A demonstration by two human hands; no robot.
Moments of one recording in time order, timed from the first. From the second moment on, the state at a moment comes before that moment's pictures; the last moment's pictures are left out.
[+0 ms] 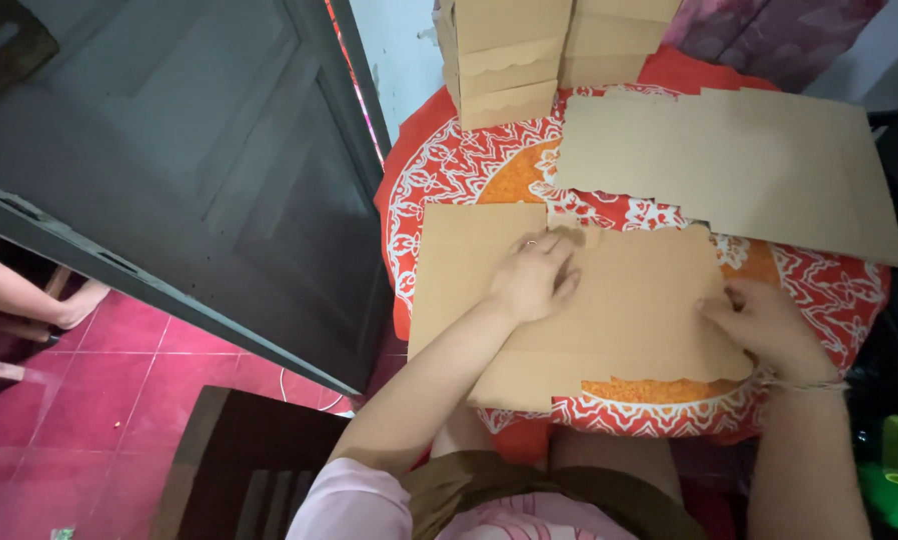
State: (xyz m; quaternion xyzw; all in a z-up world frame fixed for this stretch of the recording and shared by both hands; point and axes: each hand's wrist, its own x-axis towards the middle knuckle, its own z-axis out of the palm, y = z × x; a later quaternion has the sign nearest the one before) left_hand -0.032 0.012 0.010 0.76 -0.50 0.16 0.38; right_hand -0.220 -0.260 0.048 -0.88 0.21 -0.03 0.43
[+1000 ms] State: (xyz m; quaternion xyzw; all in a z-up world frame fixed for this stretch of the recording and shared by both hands) left_hand 0.079 0.181 -0.002 0.68 -0.02 -0.28 0.67; right_hand -0.063 -0.123 0.040 -0.95 -0.16 -0.09 0.25
